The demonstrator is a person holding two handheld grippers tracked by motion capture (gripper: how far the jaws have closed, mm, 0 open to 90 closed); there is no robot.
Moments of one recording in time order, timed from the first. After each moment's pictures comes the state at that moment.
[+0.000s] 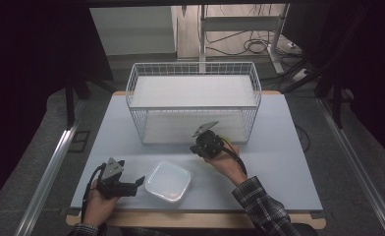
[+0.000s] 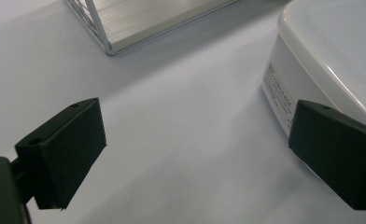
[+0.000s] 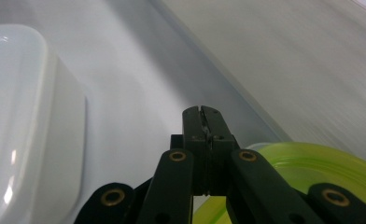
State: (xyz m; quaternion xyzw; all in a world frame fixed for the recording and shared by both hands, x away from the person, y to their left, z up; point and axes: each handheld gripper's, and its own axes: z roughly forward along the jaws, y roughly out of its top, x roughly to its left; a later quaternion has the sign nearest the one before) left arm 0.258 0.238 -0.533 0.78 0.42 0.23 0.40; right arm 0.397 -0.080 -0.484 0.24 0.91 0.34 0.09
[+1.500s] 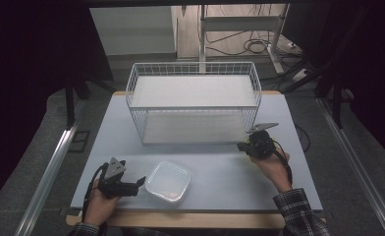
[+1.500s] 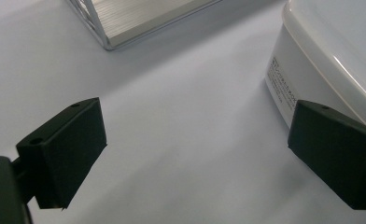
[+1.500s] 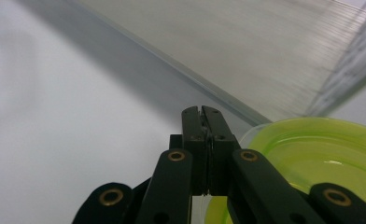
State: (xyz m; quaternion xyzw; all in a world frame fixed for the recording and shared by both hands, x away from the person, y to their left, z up) left arm 0.261 0.235 -0.534 0.78 0.42 0.23 0.39; right arm 0.397 -0.228 -0.476 0.37 0.85 0.35 0.13
